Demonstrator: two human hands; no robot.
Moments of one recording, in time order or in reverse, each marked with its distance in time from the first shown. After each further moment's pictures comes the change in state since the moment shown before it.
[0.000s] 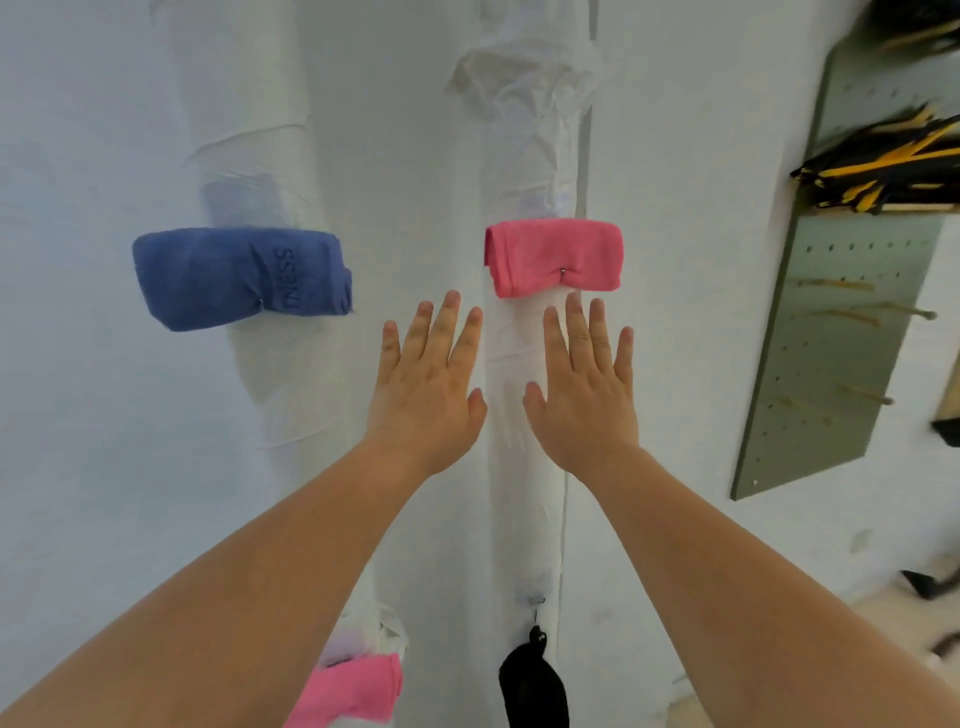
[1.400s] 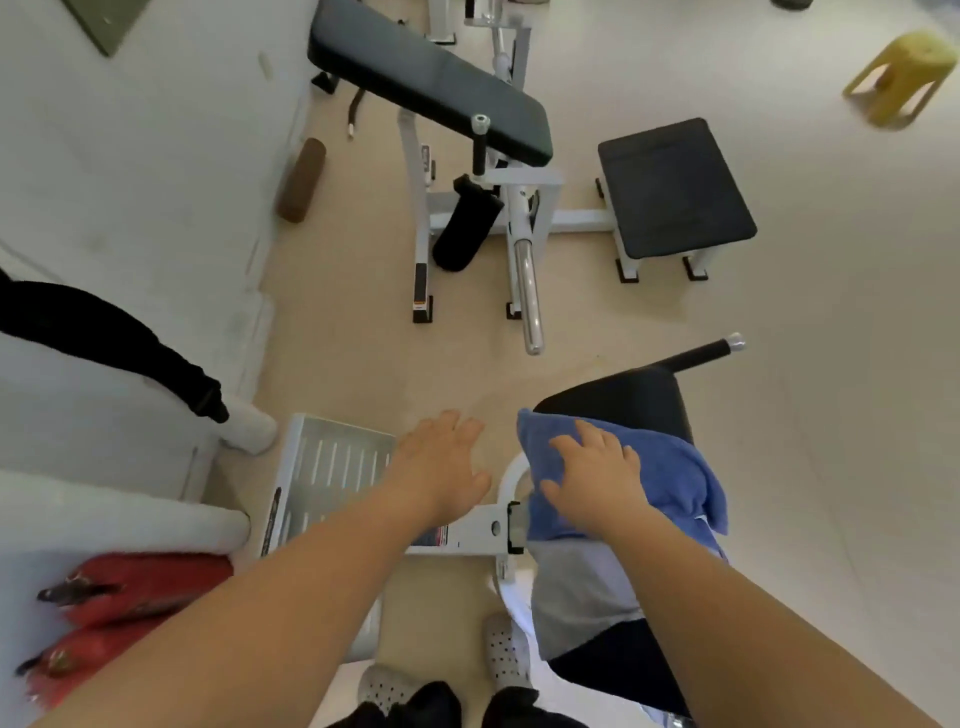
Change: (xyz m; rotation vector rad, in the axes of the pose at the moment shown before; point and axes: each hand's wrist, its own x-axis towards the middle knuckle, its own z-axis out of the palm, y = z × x) left_hand -0.617 0.203 -0.058 -0.457 -1.141 1.231; right_hand -0.772 -0.180 -0.299 -0.097 -1.104 1.497
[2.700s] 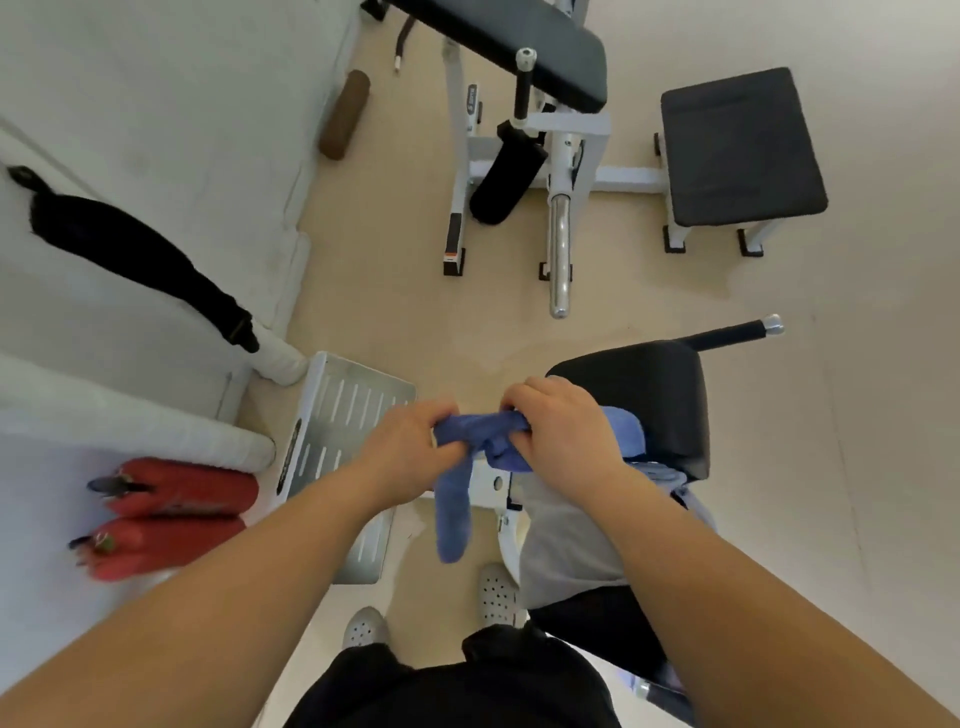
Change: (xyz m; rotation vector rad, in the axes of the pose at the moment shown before) left_hand -0.031 -0.002 0.028 -0.655 0.174 -0.068; right_hand -0.005 -0.007 -0.017 0.242 0.478 -0.625
